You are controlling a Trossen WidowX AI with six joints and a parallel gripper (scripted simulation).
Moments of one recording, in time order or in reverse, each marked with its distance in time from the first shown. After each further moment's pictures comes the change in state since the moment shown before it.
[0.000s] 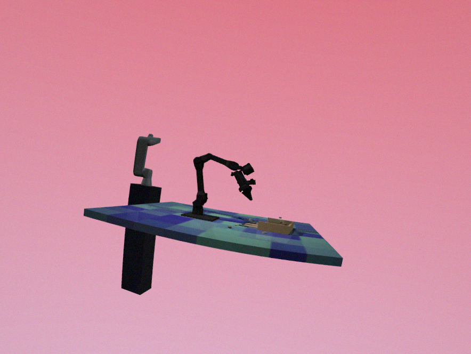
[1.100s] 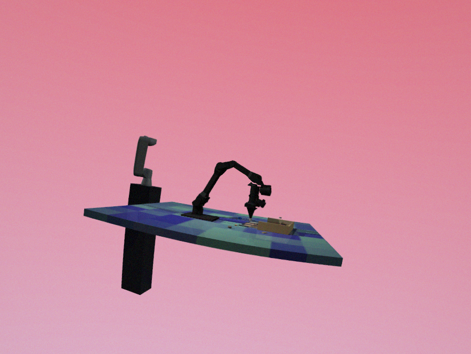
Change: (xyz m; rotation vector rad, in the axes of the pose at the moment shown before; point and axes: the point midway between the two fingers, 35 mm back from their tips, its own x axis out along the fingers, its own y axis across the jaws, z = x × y) arm 0.106 -0.052 -0.029 0.075 0.617 -0.009
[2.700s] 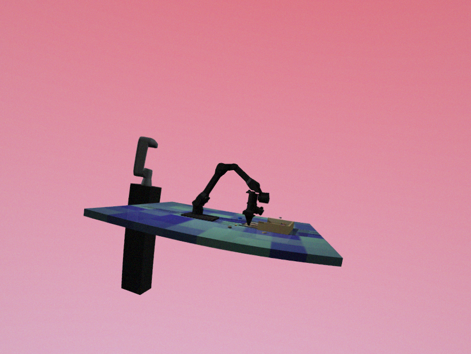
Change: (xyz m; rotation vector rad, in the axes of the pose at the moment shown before) arm 0.048 0.001 -0.006 0.000 0.003 0.000
